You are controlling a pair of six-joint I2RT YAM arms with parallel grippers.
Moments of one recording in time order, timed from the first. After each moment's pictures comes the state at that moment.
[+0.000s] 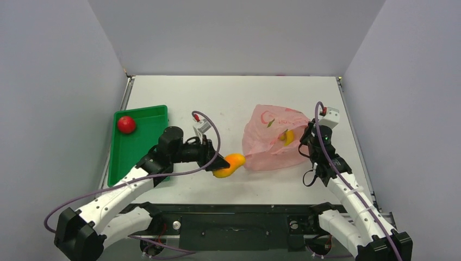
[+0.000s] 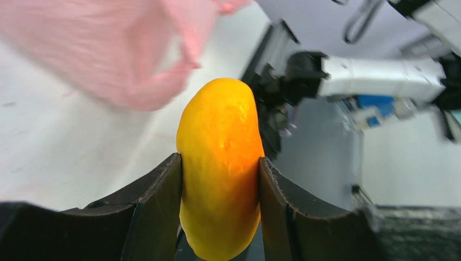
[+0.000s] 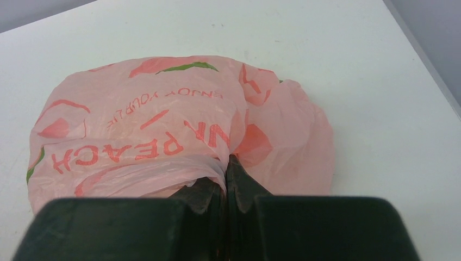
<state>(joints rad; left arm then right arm) -0.67 1.01 0.65 0.05 0.74 -0.59 0.26 0.86 0.62 -0.14 0.37 0.35</state>
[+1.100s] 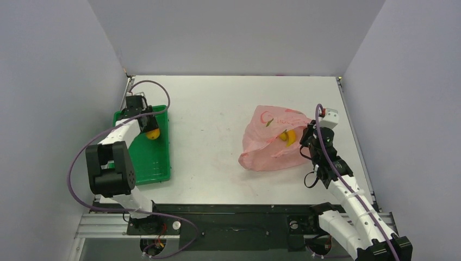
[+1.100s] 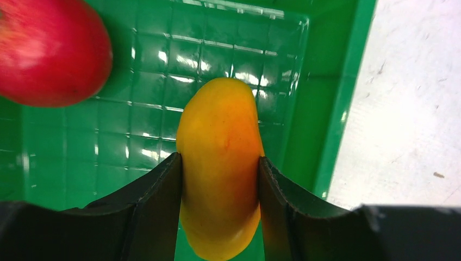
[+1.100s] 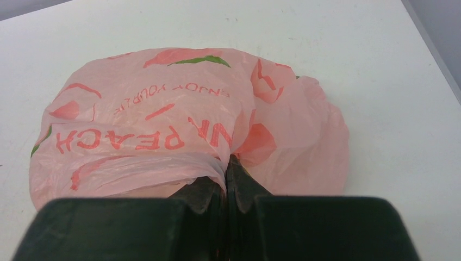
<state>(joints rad) 0.10 1.62 1.08 -0.31 -0.12 -0.21 0.24 0.82 0.60 -0.15 0.31 0.31</state>
